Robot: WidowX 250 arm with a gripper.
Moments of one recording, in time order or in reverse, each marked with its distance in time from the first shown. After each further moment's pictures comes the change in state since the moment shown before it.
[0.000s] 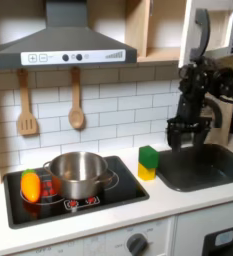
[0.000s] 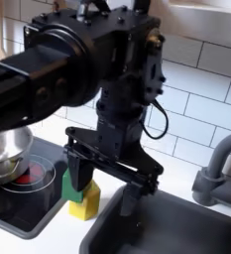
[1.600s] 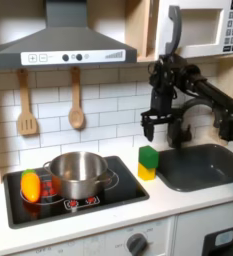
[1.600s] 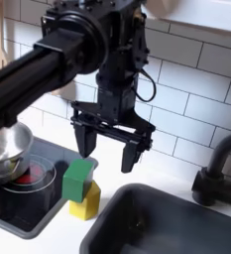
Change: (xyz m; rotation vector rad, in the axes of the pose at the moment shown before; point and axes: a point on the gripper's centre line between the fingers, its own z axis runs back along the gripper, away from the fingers) arm 0.060 0.026 -0.008 -0.052 0.002 0.049
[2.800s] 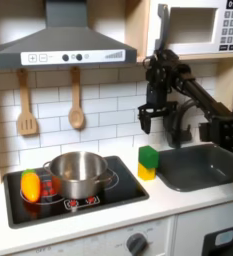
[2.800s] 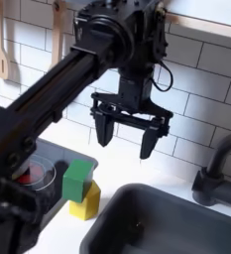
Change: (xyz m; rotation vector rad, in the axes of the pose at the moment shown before) arm 0.034 -0.007 -0.002 -0.006 0.025 0.062
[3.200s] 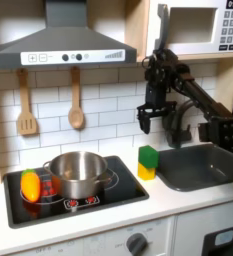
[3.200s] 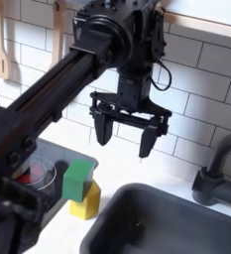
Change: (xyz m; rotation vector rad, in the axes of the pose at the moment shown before) arm 0.001 0.001 -0.002 0.000 -0.003 -0.003
